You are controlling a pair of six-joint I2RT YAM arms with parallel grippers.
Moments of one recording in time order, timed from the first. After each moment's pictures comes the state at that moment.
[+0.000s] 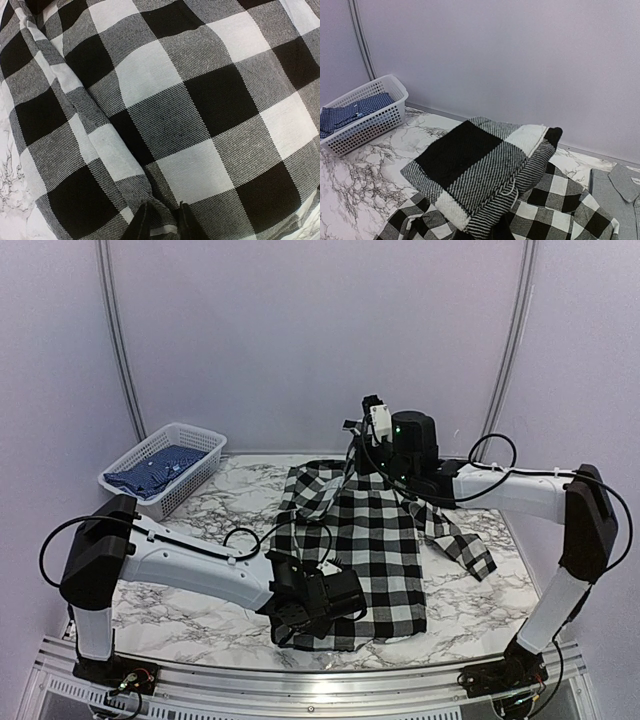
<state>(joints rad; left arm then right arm) -1.36 2.02 1.42 -0.72 -0.45 -0.76 0.67 1.69 1.23 0.23 0.20 0.12</state>
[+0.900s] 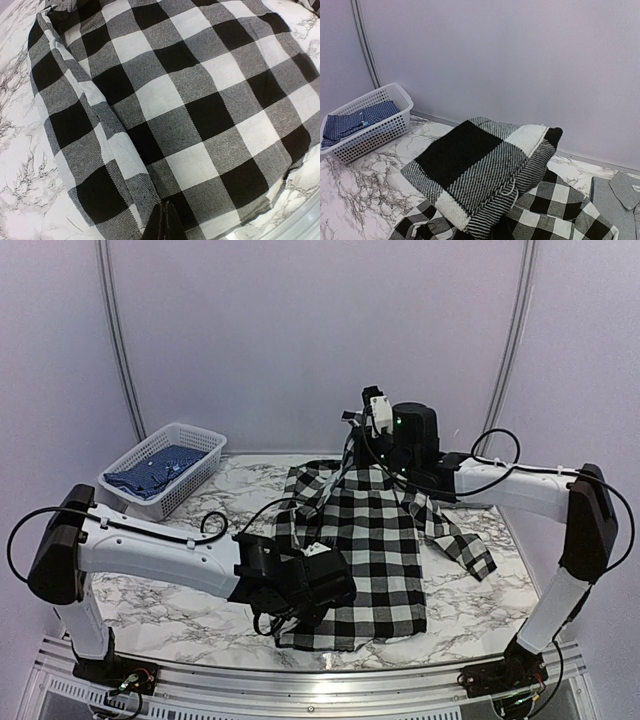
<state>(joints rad) -1.36 1.88 1.38 -0.72 -0.47 -0.76 0.67 1.69 1.28 0.21 0.19 0.12</state>
